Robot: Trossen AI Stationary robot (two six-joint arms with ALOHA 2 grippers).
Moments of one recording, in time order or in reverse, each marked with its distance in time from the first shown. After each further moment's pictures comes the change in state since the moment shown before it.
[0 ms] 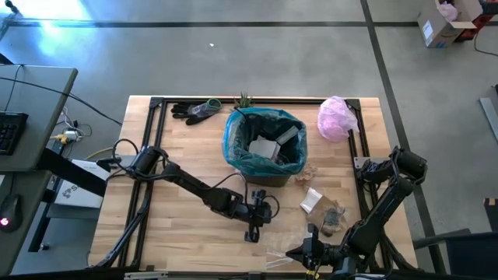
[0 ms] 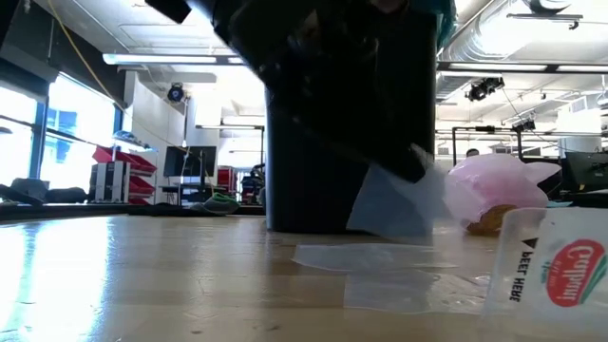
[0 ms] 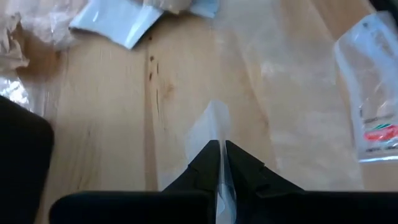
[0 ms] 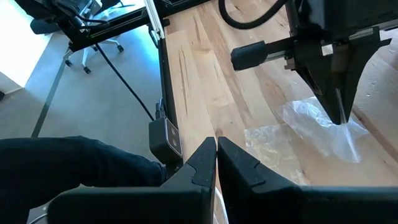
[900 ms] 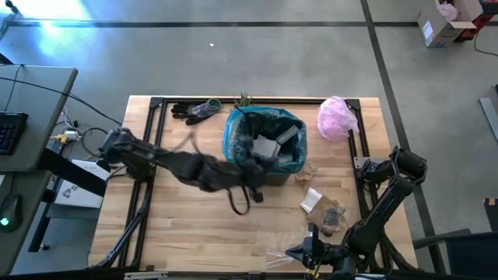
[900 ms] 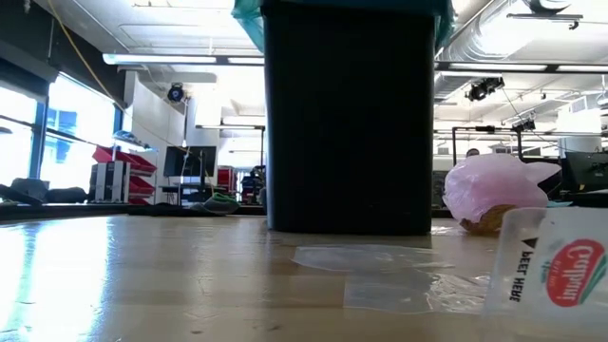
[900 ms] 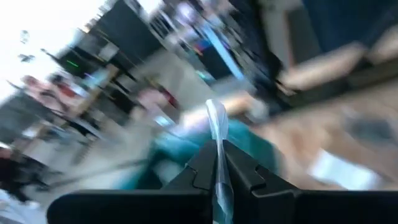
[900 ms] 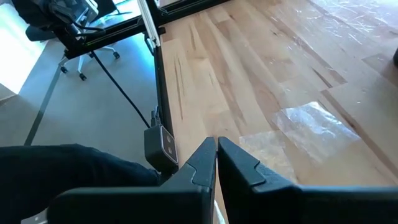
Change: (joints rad) left arm 0.055 -0.367 0.296 -0.140 -0.522 0.554; right arm 0.000 0.000 0.000 -0.001 0.037 -0.001
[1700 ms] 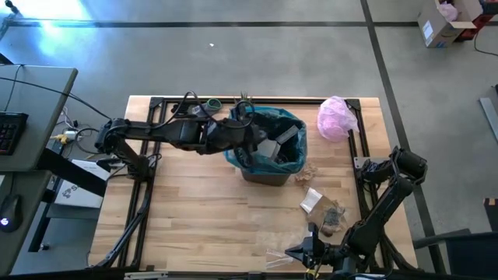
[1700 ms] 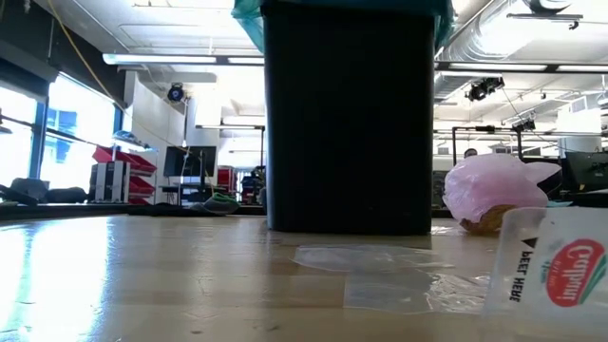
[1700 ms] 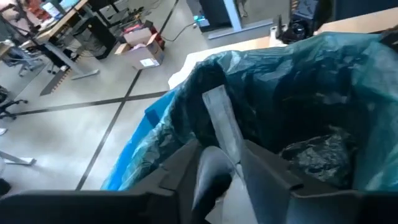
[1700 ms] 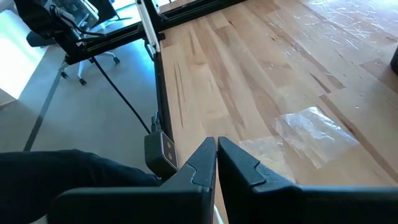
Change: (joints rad) left arm 0.262 -0.079 -0.003 -0.330 0.238 -0.255; right arm 0.000 0.000 0.000 0.014 0.019 -0.007
